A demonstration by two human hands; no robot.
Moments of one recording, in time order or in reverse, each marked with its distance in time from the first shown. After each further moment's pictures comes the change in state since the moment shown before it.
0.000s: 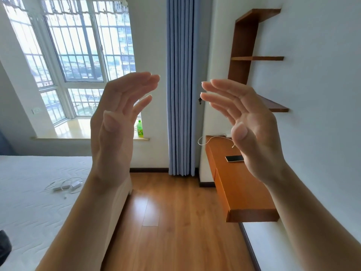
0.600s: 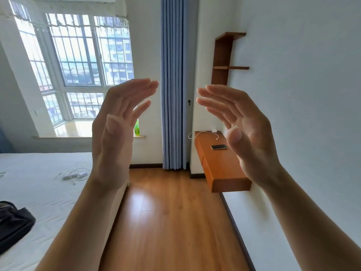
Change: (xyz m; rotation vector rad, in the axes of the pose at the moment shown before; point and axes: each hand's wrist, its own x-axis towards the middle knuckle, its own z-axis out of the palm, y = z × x) left_hand -0.137 0.249 0.005 -0.046 -0.028 0.043; right_hand -0.134 -0.267 0.042 -0.049 0.008 -0.008
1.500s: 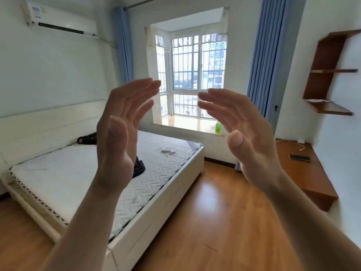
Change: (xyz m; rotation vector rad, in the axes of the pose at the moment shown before) left_hand -0.126 0.300 0.106 0.491 0.210 0.000; right_hand -0.104 -0.198 -0.022 0.577 -0.245 -0.122
